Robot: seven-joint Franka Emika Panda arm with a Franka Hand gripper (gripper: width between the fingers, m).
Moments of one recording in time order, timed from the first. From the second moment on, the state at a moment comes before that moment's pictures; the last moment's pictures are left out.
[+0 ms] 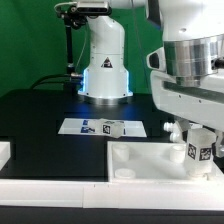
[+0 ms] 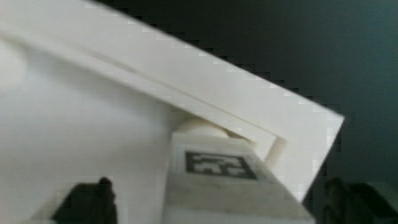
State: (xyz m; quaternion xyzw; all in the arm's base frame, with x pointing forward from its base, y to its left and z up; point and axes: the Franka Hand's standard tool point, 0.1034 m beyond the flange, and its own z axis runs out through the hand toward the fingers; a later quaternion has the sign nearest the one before) arm 0.637 0.113 0.075 -0.88 0.47 0.04 0.09
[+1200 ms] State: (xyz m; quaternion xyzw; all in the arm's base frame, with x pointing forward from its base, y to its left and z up) arm 0.640 0.118 0.077 -1.00 0.05 -0.01 0.07
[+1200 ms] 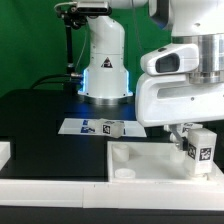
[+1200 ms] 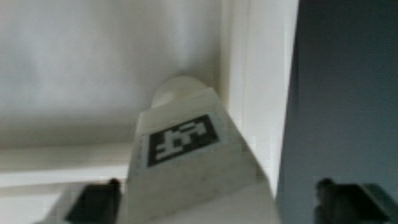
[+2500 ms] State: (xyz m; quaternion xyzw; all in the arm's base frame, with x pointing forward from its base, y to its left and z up) arm 0.642 0.109 0.073 -0.83 0.55 0.03 0.11
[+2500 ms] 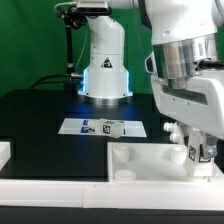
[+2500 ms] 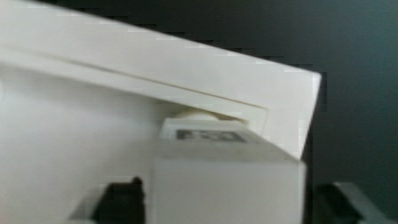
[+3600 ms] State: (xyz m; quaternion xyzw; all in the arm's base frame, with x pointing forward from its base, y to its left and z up) arm 0.643 0.116 0.077 -1.00 -0.05 -0.04 0.03
